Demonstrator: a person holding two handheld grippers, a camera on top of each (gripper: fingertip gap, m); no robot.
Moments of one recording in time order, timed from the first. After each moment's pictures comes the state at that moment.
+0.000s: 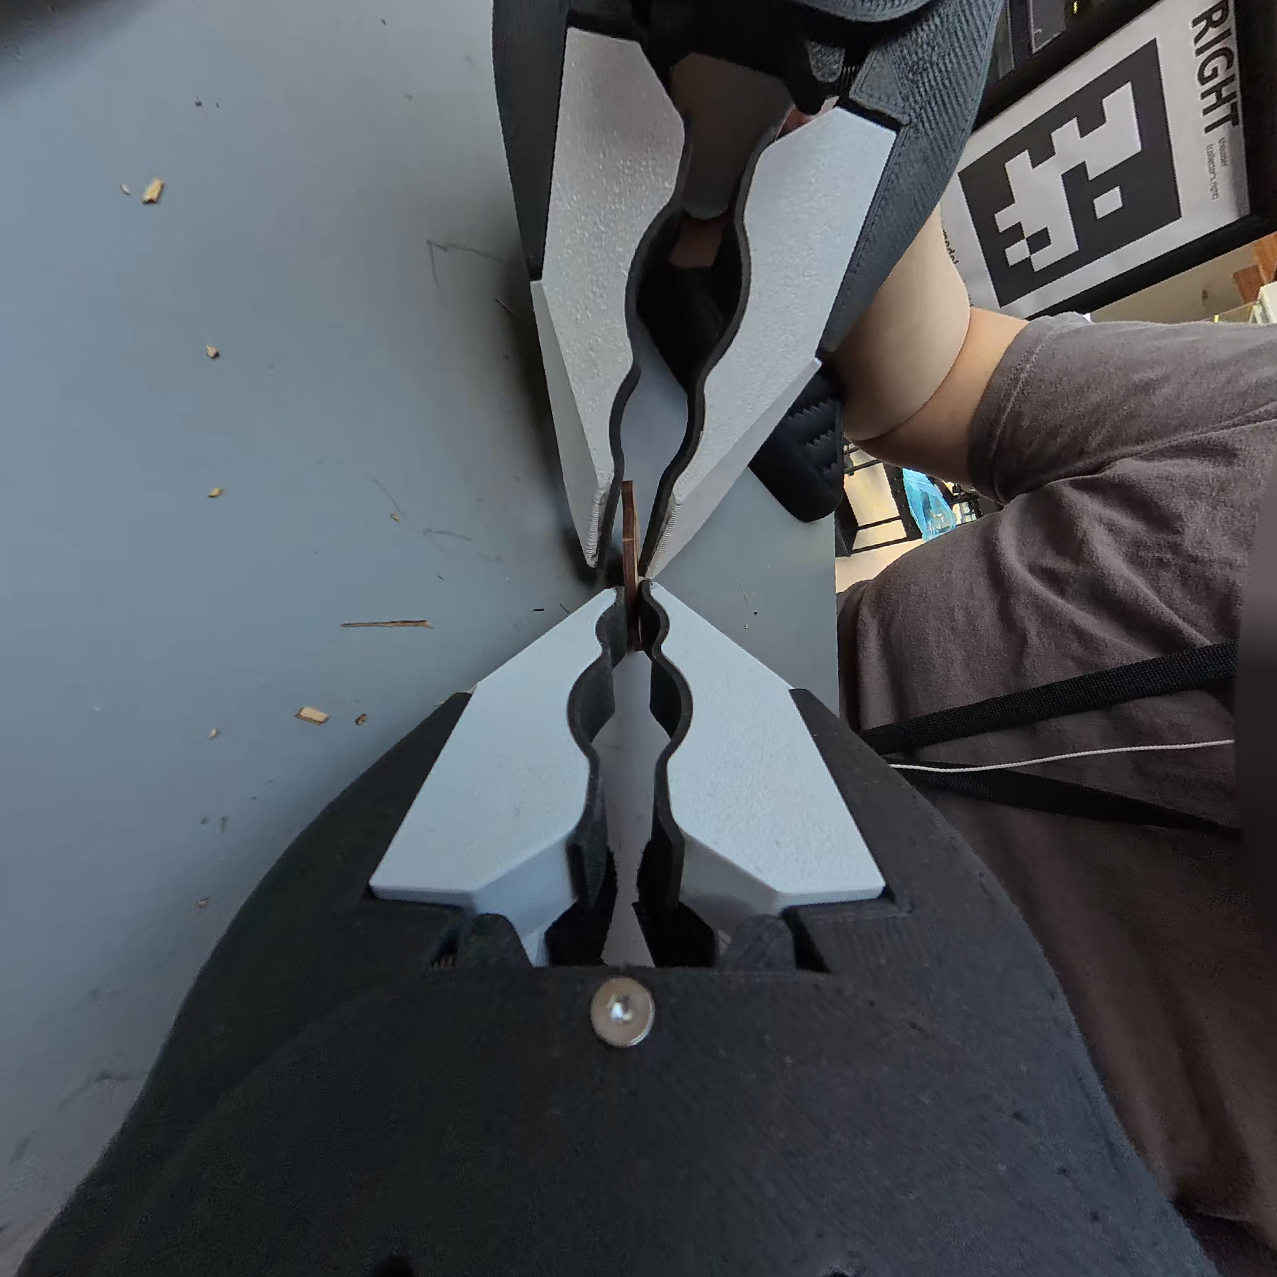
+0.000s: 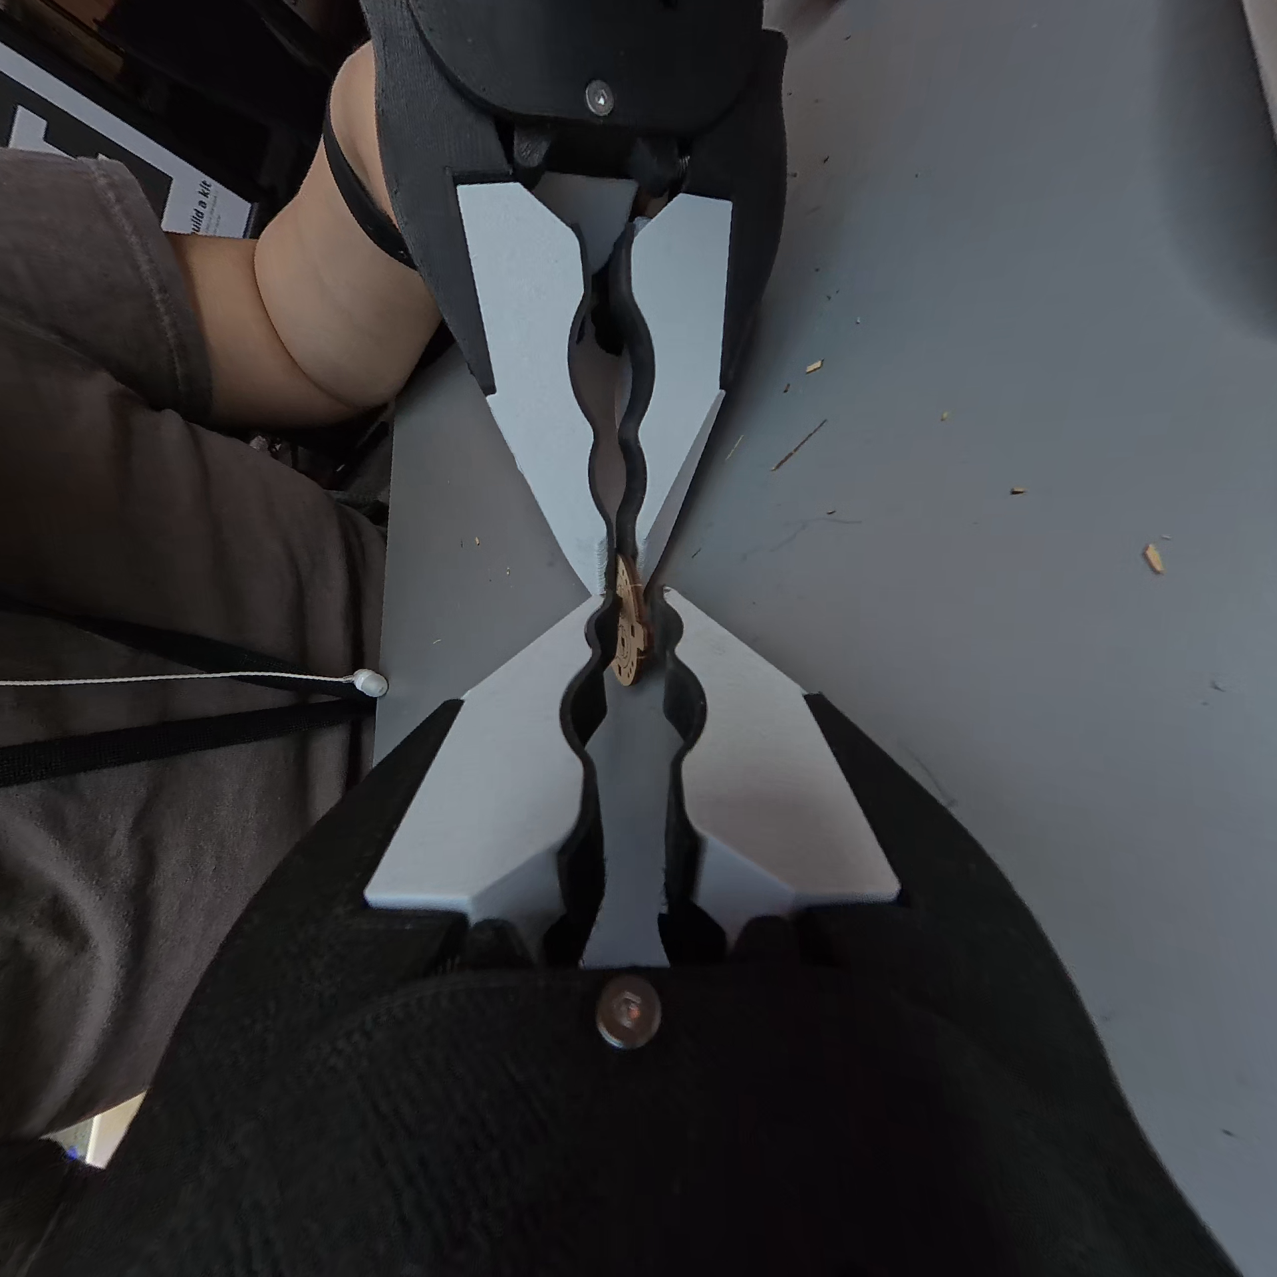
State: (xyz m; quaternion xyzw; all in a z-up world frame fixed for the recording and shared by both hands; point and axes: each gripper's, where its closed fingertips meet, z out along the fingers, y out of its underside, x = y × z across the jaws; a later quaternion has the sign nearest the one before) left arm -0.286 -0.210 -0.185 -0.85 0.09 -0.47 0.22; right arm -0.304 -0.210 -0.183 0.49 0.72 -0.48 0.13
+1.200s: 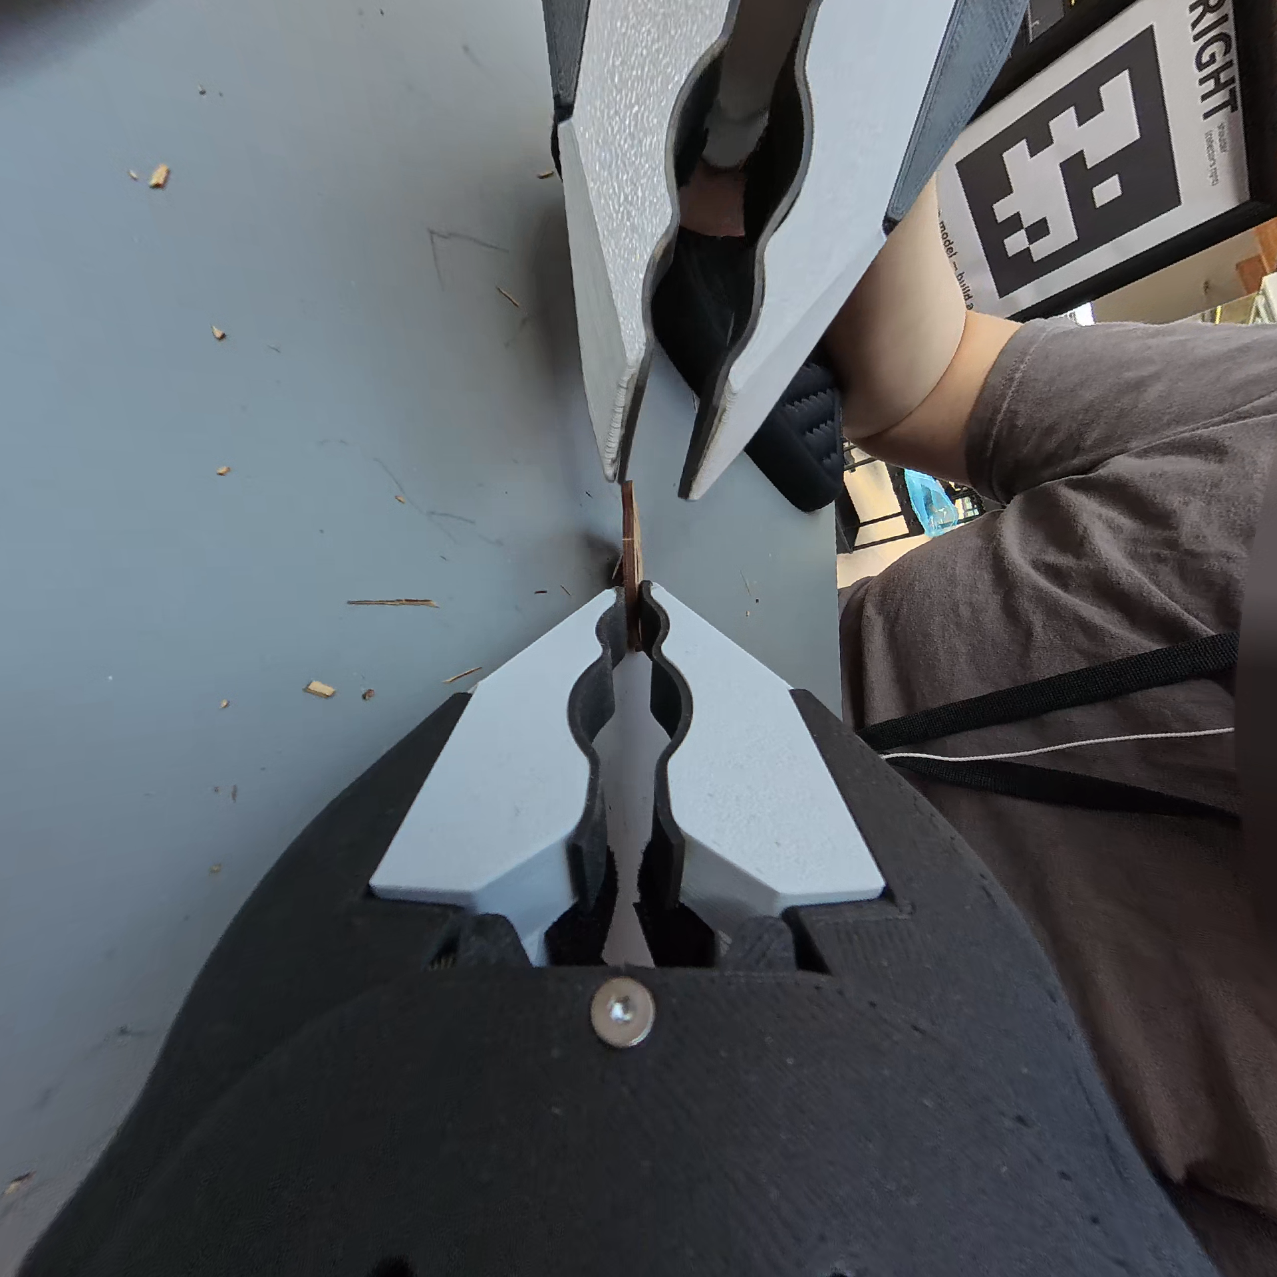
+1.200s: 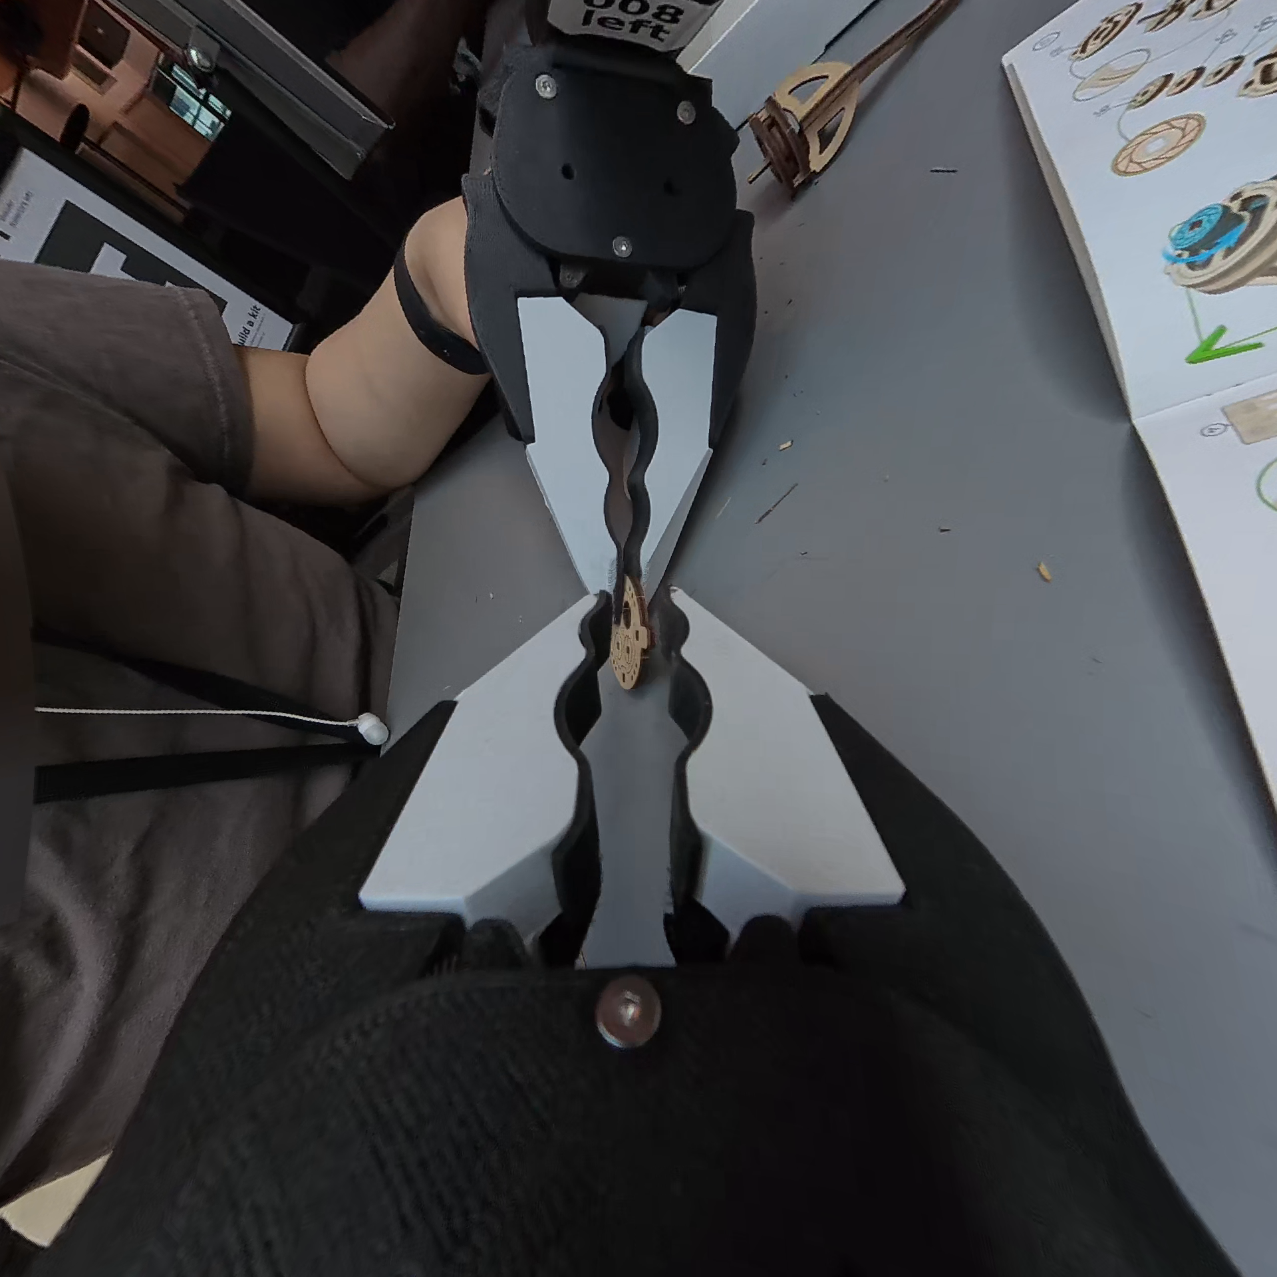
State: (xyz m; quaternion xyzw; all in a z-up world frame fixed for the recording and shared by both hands) left arm -0.290 -0.214 -0.185 -0.85 0.09 -0.47 0.23; right arm -0.312 -0.196 -0.160 0.49 0.68 -0.54 0.08
